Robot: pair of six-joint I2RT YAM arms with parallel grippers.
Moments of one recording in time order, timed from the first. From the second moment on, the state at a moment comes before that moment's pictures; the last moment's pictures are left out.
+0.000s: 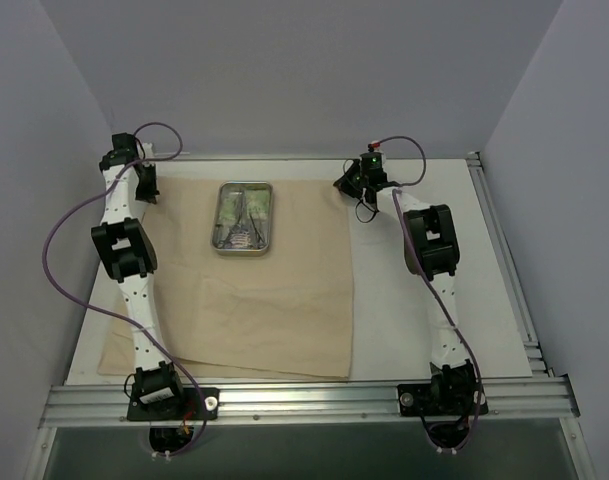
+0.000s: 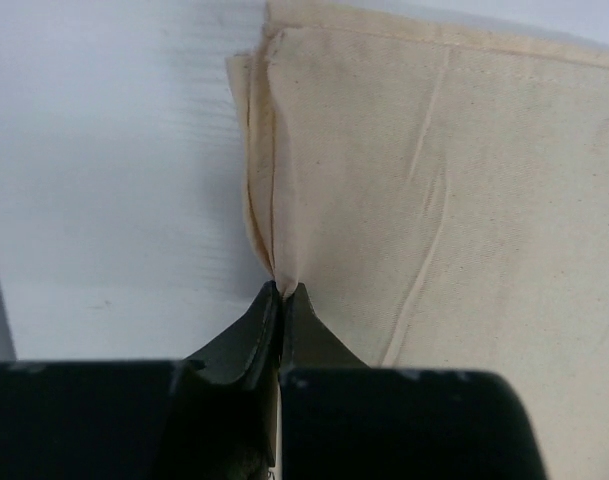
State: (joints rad) left arm 0.23 2.69 2.60 -0.98 0.07 0.11; right arm 0.24 2.50 1.88 0.04 -0.15 0.71
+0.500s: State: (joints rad) left arm 0.22 2.74 2.72 -0.80 -0.05 0.07; right arm 0.26 2.73 2.18 0.14 -0.04 0.96
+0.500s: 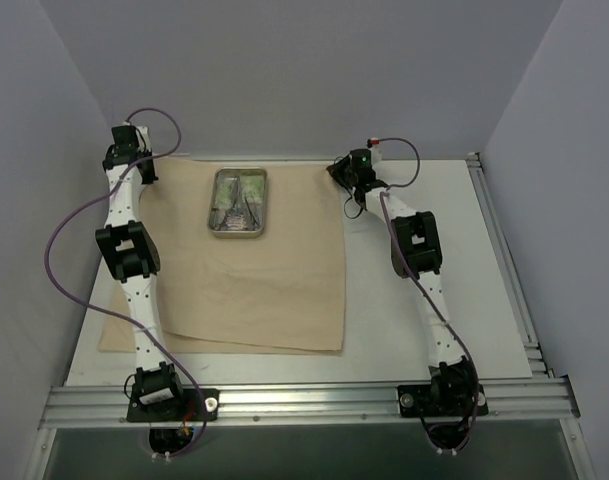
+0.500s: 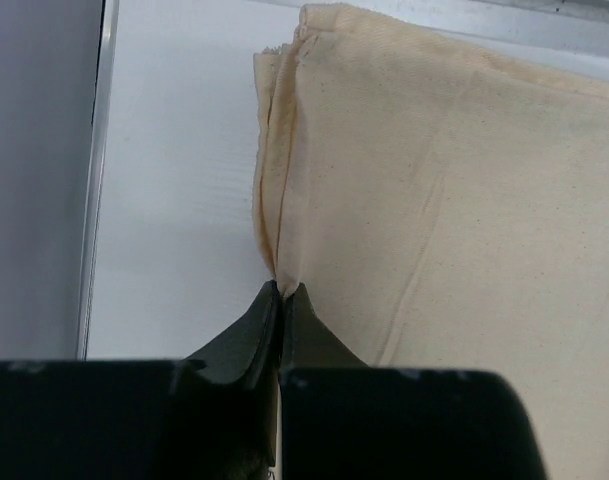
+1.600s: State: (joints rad) left arm 0.60 1.50 1.32 -0.76 0.28 0.25; right arm 0.42 1.83 1.16 0.14 0.12 0.57
